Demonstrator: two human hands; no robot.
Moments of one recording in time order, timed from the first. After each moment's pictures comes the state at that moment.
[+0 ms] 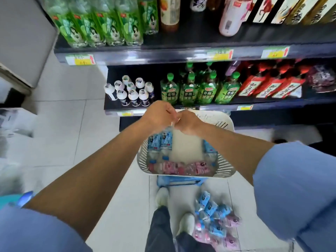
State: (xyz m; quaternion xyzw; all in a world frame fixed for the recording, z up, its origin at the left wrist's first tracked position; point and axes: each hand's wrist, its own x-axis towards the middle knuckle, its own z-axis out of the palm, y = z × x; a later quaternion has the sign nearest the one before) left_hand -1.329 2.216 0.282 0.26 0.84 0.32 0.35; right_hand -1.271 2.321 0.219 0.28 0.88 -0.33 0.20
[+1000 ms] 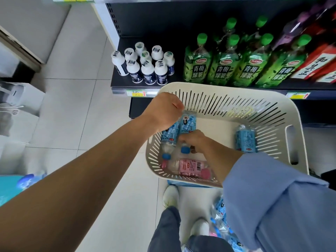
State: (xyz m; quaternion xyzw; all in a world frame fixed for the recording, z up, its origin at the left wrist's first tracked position) left_hand -1.361 2.183 0.149 0.22 0.85 0.33 0.34; right_hand -1.292 2.281 -0.031 0.52 0.62 -0.55 0.22
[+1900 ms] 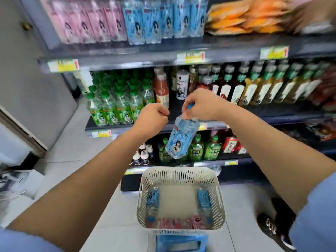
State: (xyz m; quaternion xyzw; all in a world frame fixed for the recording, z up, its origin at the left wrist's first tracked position) left_hand -1.332 2.235 0.475 0.31 0.86 0.39 0.15; right_hand -1.243 2.370 0.517 0.19 0.95 -0.25 0.01
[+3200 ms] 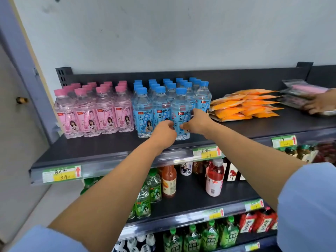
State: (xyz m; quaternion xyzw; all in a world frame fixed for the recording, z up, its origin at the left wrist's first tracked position) left_hand -1.504 2.349 0.615 0.37 0.81 0.43 0.16; right_hand -1.455 2.478 0.618 0.33 0.83 -0.39 -0.21
